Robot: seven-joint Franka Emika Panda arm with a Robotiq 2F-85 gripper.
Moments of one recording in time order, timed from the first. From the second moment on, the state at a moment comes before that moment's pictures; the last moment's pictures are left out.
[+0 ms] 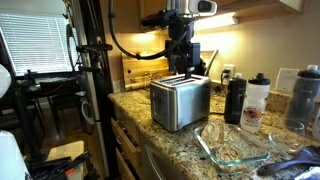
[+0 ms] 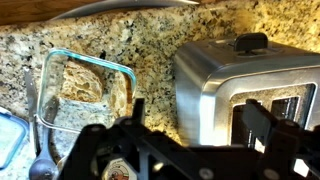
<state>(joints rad) 0.01 -0.30 -0.07 -2.30 0.11 2.08 -0.10</state>
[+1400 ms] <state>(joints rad) -0.02 -0.25 -0.07 -2.30 0.03 2.21 -0.04</state>
